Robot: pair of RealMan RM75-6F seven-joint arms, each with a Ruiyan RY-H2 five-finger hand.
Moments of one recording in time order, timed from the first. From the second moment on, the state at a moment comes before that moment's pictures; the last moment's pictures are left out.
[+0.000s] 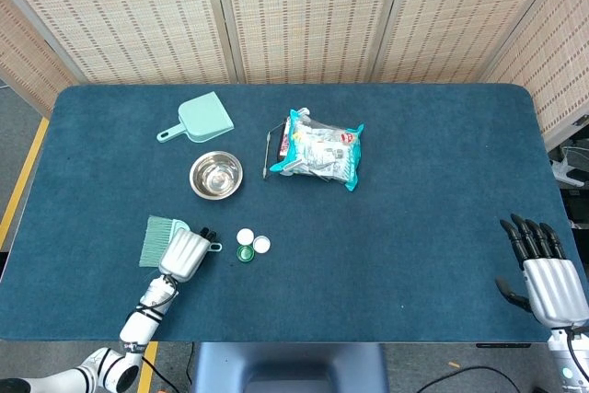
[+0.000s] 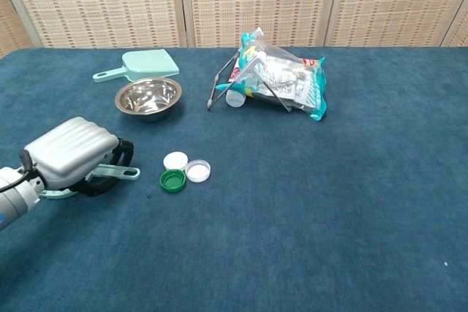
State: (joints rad) left arm -0.50 -1.82 -0.08 -1.02 1.52 1.16 0.49; right arm 0.05 -1.06 0.02 -1.71 -1.51 1.46 -0.14
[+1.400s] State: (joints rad) left arm -0.55 -2.12 -0.11 -0.68 1.59 1.48 -0.75; right arm 0.03 -1.04 0.01 -1.72 -1.54 1.48 -0.09
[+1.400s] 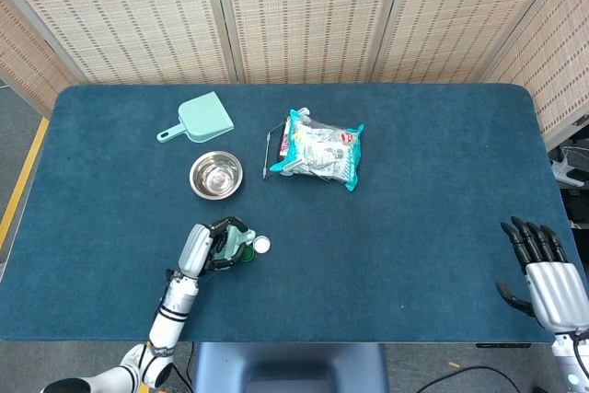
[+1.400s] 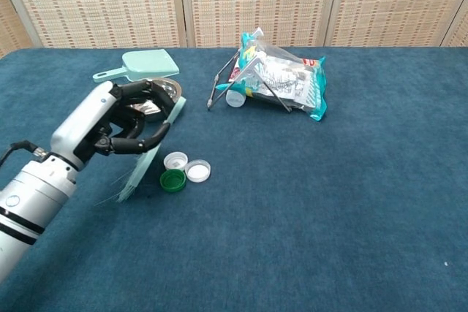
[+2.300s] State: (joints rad) left arm -0.68 -2.23 -0.12 -0.71 1.67 1.54 -0.64; right arm 0.03 -1.01 0.01 -1.71 -1.55 1.48 -0.03
